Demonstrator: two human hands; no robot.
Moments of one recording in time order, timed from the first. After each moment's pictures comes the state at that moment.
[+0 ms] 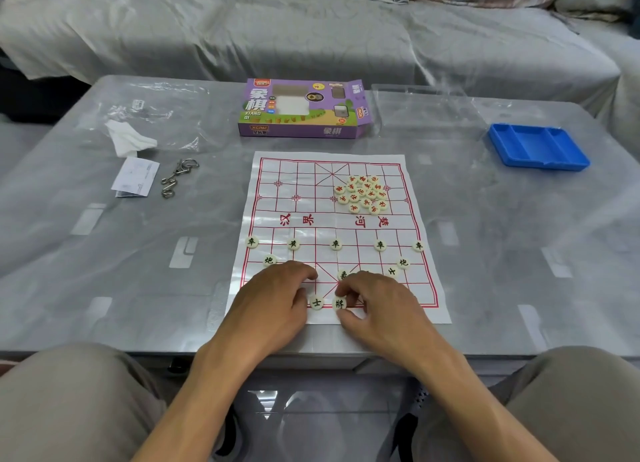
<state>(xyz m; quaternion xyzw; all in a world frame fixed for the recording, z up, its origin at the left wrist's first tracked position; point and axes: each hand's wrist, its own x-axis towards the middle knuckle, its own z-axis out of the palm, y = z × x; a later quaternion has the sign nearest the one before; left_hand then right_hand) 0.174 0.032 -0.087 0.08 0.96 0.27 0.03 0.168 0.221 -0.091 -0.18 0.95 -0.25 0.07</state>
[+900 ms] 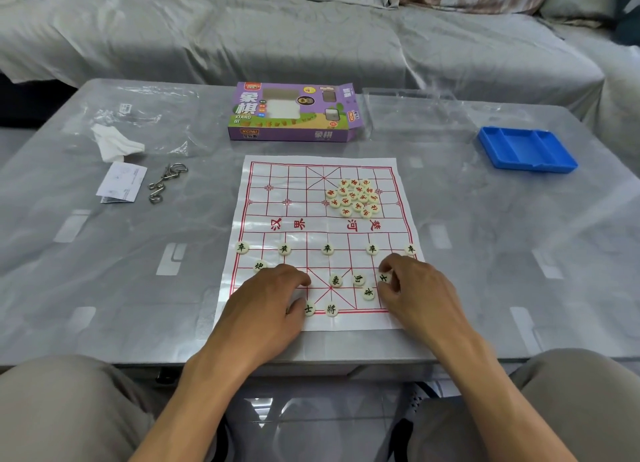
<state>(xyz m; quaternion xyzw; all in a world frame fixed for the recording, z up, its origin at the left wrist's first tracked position) 0.173 0.034 -0.088 0.10 0.96 0.25 0.02 0.145 0.262 -0.085 -0.04 0.99 -0.15 0.03</state>
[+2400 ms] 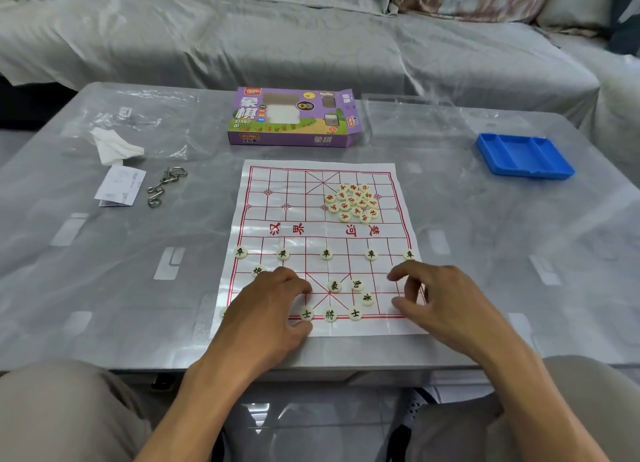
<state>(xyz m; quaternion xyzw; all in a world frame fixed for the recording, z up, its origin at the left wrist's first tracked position) 0.174 0.035 -0.092 0.11 0.96 0.24 0.03 0.149 0.291 -0.056 -0.09 0.97 -0.20 0.10</state>
